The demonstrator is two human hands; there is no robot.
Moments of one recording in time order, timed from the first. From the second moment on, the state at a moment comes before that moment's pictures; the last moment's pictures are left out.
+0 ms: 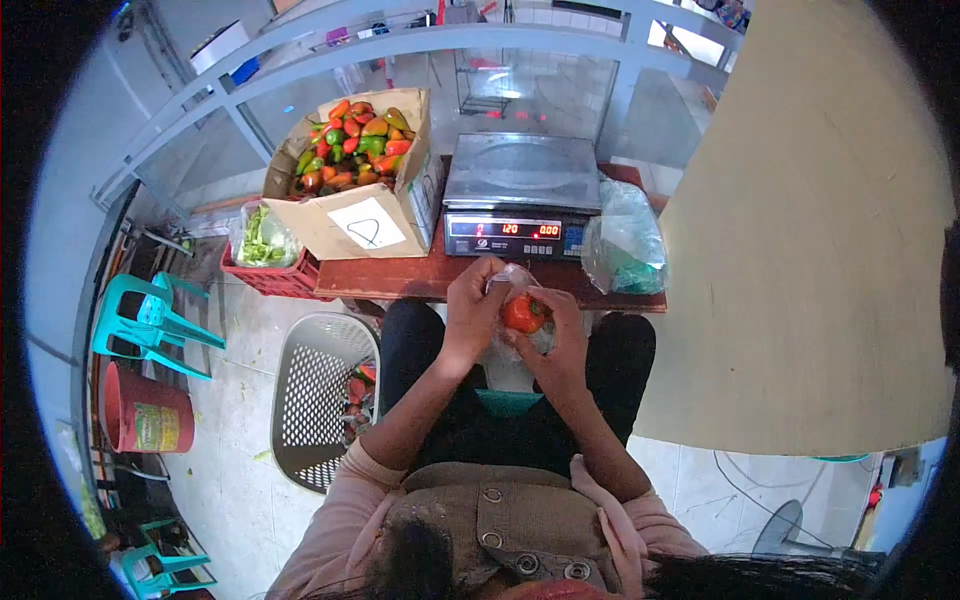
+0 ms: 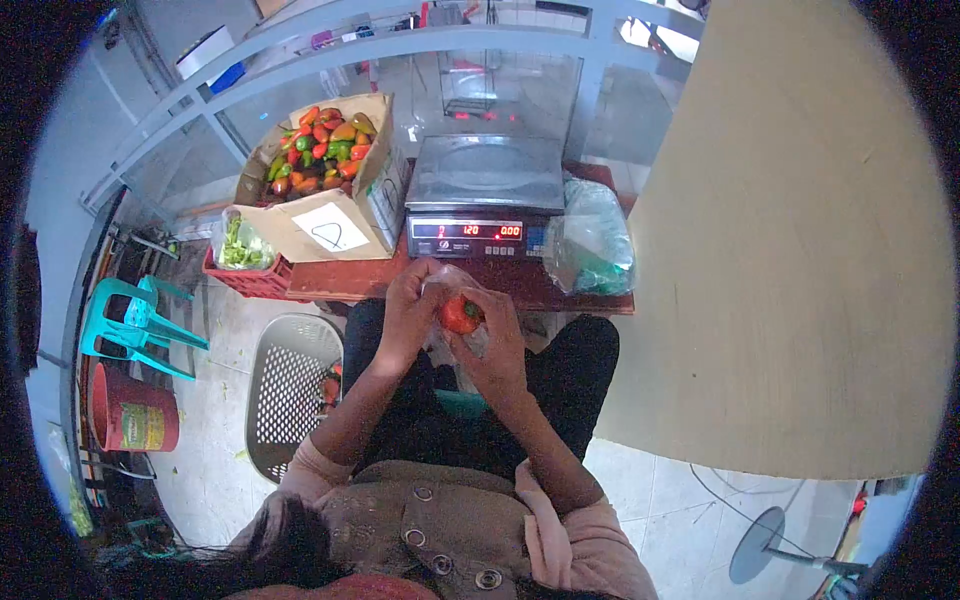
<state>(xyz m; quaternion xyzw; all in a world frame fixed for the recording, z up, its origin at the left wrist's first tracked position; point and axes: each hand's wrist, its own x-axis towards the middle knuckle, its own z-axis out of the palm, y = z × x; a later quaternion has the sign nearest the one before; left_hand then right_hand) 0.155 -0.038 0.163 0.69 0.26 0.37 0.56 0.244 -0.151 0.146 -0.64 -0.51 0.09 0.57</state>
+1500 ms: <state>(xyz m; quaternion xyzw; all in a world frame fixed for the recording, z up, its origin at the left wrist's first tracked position) 0.102 0.024 0.228 0.60 0.07 0.39 0.69 0.292 -0.040 0.225 -0.55 -0.69 0.13 0.45</state>
